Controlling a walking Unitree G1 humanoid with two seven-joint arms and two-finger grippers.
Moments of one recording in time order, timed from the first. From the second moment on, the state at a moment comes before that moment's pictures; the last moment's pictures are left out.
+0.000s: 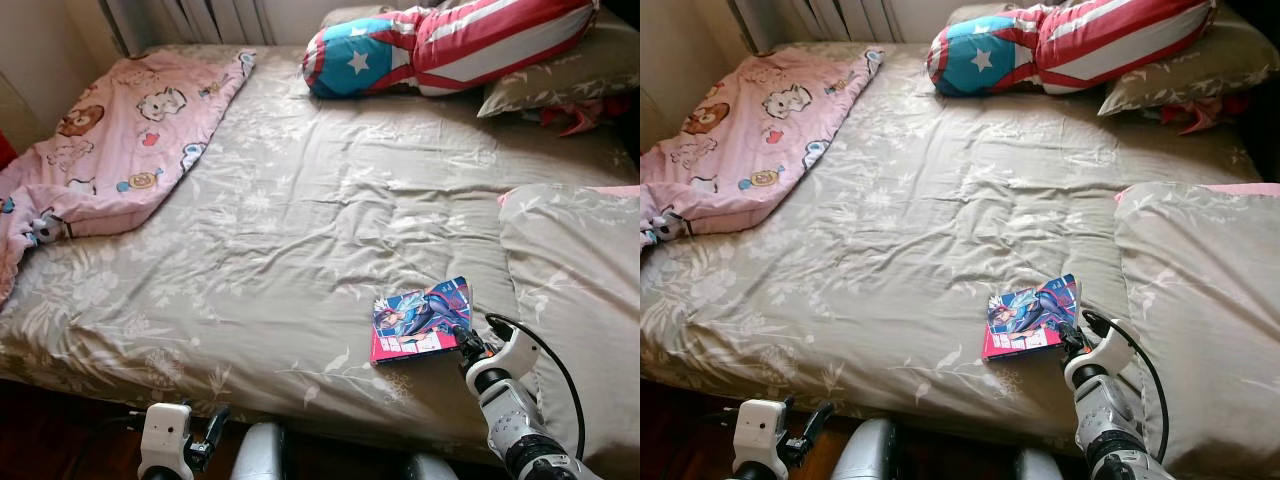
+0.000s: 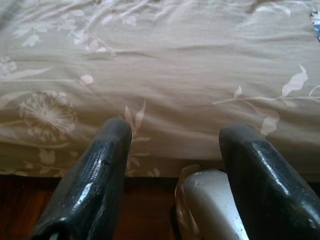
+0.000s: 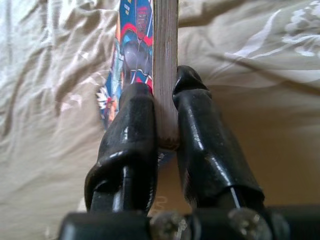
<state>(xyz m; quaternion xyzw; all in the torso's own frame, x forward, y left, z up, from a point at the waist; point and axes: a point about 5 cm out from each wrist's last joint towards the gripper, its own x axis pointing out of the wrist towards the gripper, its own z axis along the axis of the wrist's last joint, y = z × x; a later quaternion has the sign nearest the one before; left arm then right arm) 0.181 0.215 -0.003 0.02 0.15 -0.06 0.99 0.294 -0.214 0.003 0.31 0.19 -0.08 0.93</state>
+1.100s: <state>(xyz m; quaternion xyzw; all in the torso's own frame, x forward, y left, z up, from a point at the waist) 0.213 0.205 -0.007 -0.01 0.17 -0.04 0.99 0.274 -0.218 -0.008 0.19 0.18 -0.10 0.96</state>
